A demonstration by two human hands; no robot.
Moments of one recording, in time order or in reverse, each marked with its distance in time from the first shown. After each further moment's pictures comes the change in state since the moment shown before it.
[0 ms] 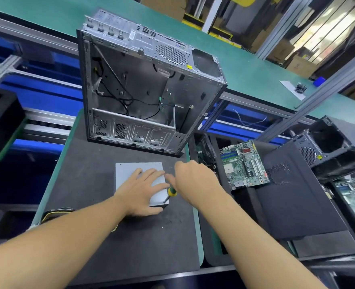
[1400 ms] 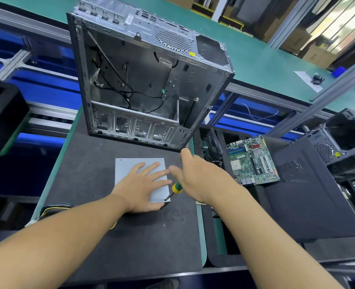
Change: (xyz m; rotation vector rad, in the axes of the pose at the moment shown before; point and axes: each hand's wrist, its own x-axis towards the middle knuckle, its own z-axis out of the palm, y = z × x) left_hand 0.004 -0.005 0.007 0.068 -0.064 -0.018; right_hand -0.002 0.016 -0.009 0.347 -0.153 0.055
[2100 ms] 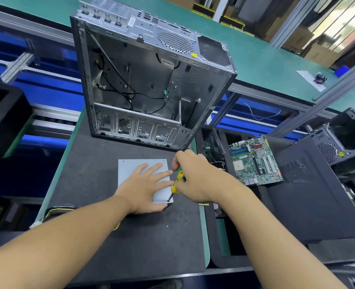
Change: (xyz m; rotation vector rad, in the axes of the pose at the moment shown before) left_hand 0.000 0.001 -0.001 -0.008 0.014 0.000; right_hand 0.004 -0.001 -0.005 0.076 -0.114 -0.133
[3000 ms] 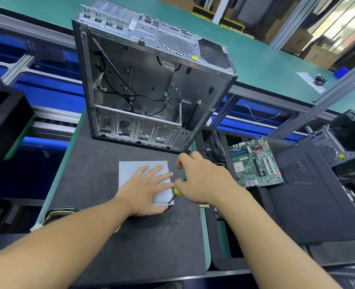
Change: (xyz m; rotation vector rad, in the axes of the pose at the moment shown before) left_hand 0.000 0.000 0.000 0.003 0.004 0.001; right_hand 0.002 0.001 0.006 -0.188 0.104 0.139
